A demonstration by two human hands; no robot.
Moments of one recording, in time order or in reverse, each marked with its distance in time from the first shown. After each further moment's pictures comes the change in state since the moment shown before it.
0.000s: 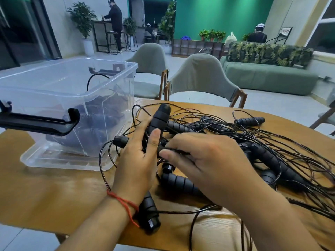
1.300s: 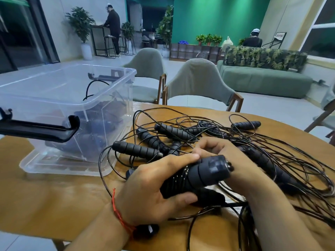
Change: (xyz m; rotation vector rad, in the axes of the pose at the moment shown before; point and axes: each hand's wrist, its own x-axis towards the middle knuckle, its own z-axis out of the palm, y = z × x) left_hand -0.018 0.008 -0.006 -0.163 -0.448 0.670; right_hand -0.012 0.058 -0.003 1.102 -0.207 0.660
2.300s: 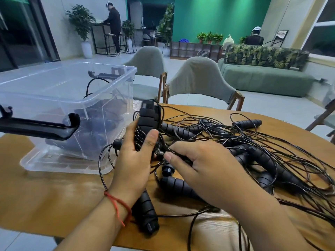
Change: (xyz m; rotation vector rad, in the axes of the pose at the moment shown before) left_hand 0.018 -0.017 -0.008 -0.089 0.560 -0.661; right_hand -0.009 -0.018 0.052 -1.086 0.117 -0.391
